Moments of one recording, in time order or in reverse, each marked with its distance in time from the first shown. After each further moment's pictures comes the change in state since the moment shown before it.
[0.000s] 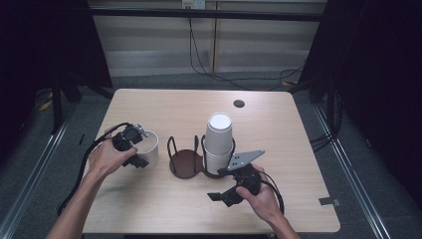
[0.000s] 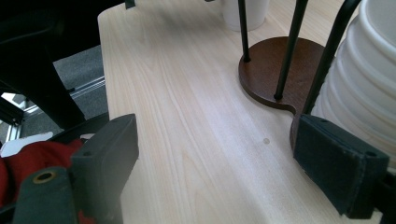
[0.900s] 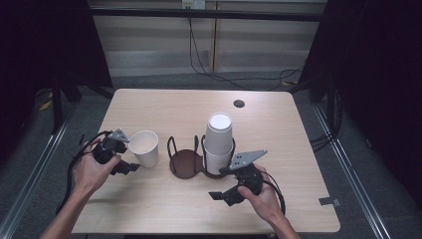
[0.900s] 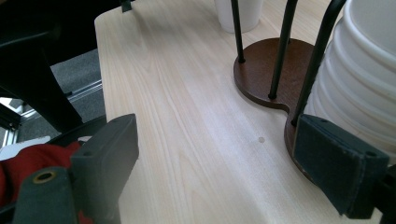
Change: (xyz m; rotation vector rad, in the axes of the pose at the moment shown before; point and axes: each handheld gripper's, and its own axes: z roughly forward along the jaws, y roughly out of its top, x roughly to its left) left arm -0.017 -0.049 -0.022 -0.236 0.059 -0.087; right arm -0.001 -0.002 -0.003 -0.012 -0.012 0.011
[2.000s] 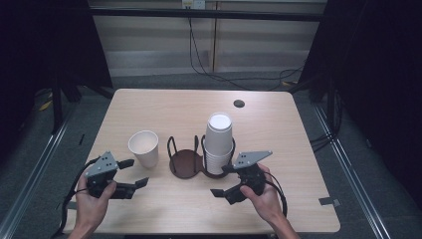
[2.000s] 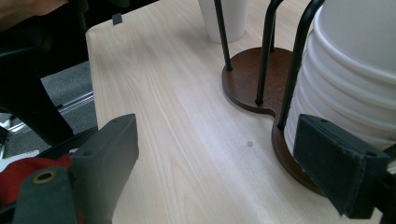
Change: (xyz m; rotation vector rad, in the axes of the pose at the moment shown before) left arm -0.082 -0.040 -0.026 -0.476 -0.042 -0.040; right arm 0.000 -0.003 -0.005 -0.048 -0.042 0.014
